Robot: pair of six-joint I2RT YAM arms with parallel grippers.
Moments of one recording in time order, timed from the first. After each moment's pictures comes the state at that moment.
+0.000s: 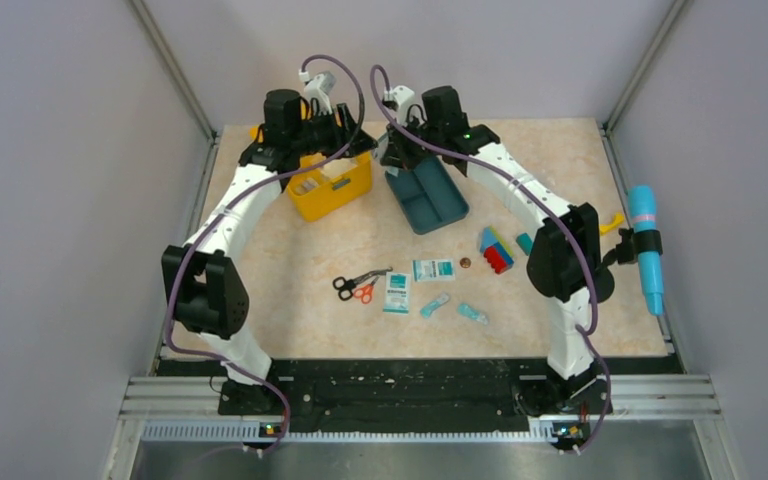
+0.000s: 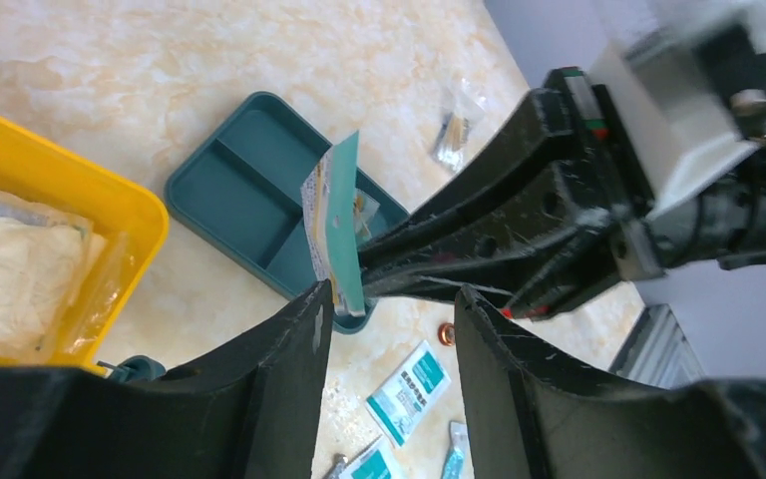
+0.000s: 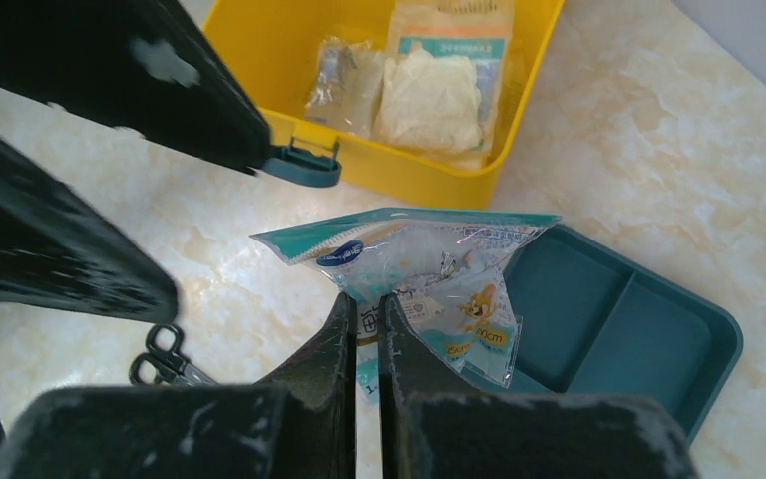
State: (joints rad) left arm -0.22 1.70 1.56 -0.21 0.65 -0.42; right arm 0.54 2.06 1.97 -0.46 -0.46 -0.11
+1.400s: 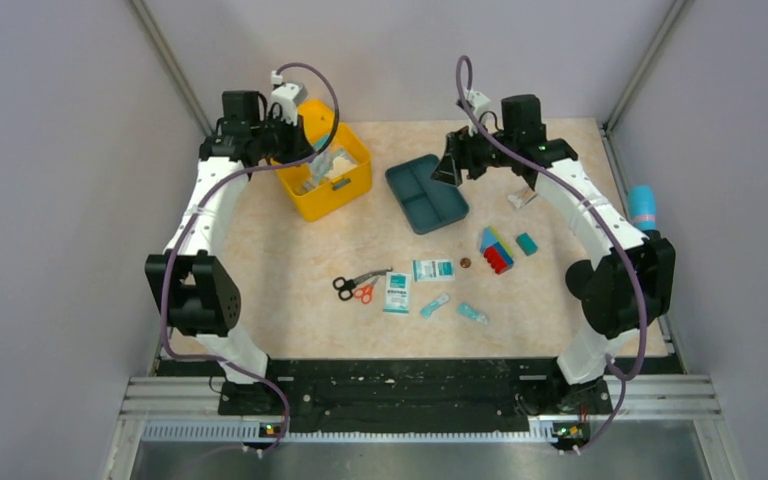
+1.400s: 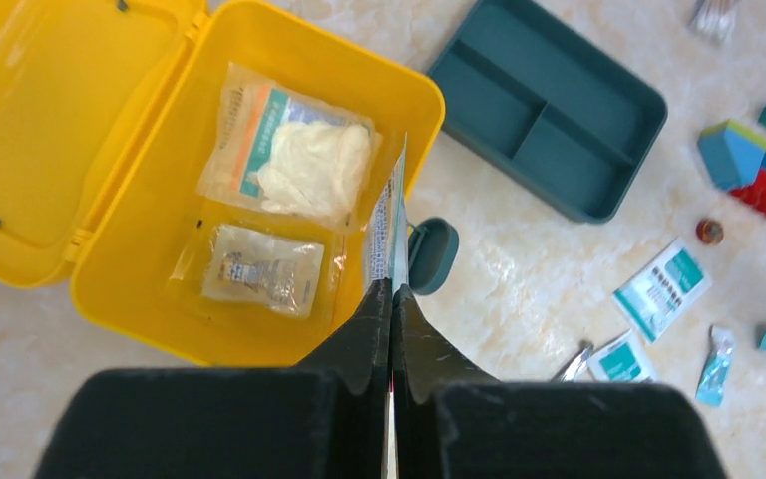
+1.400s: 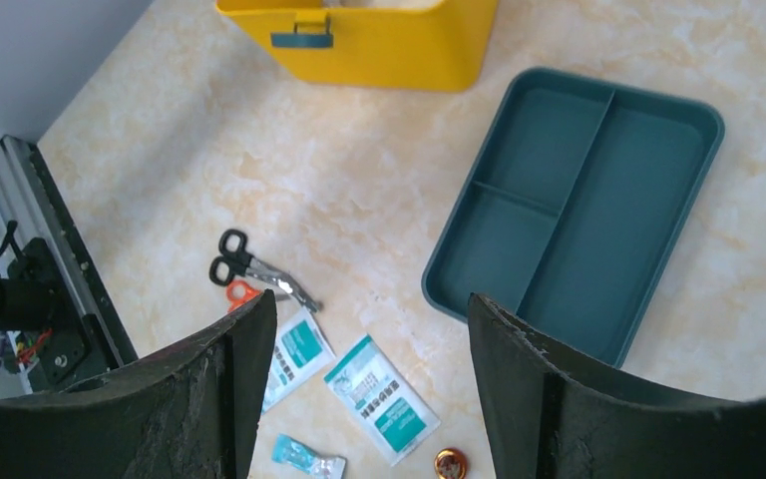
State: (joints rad) left arm -0.04 1.70 1.68 -0.57 0.54 0.15; right arm 0.31 1.69 1.59 -0.46 -0.67 -0.01
